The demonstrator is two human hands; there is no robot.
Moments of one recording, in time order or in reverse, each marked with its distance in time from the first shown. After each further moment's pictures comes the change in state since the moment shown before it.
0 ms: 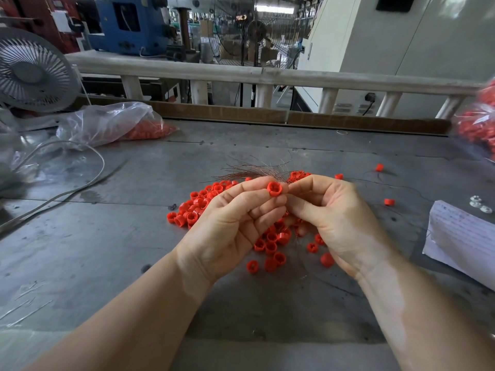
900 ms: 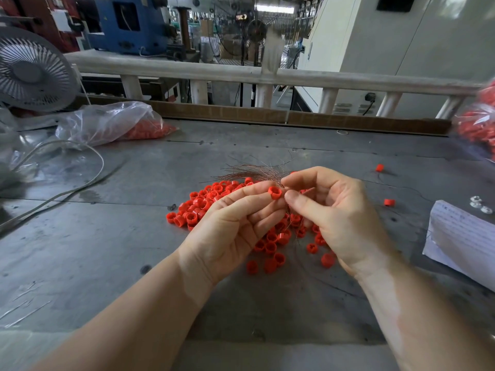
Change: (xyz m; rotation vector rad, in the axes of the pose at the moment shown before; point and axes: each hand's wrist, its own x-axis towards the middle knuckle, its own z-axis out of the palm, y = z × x) left_hand 0.003 -0.003 -0.003 -0.024 0.063 -0.081; right_hand -0.001 -0.003 -0.003 -0.179 0.044 -0.184
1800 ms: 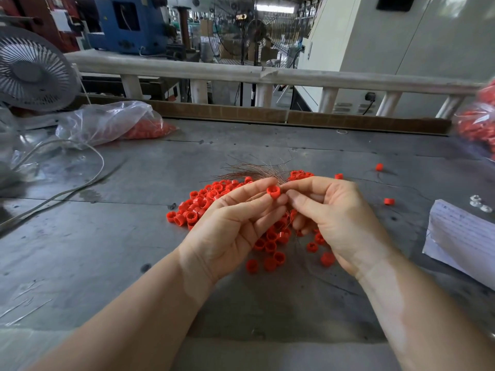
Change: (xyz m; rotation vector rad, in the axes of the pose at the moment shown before) left_hand -0.001 0.001 0.002 -0.037 -0.023 0.003; right_hand -0.001 0.002 0.001 0.044 -0.002 0.214
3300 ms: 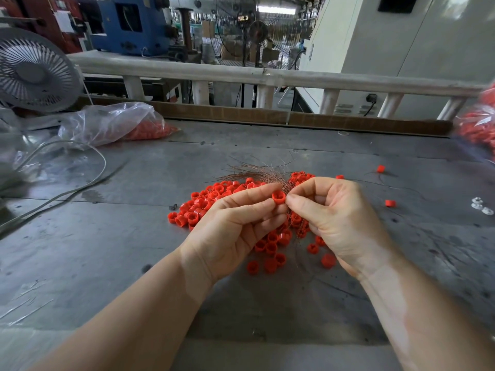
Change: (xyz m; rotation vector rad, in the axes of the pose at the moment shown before) left_hand -0.002 0.001 0.001 0.146 0.027 -0.010; right_hand -0.003 -0.008 0.002 0.062 -0.010 -0.065
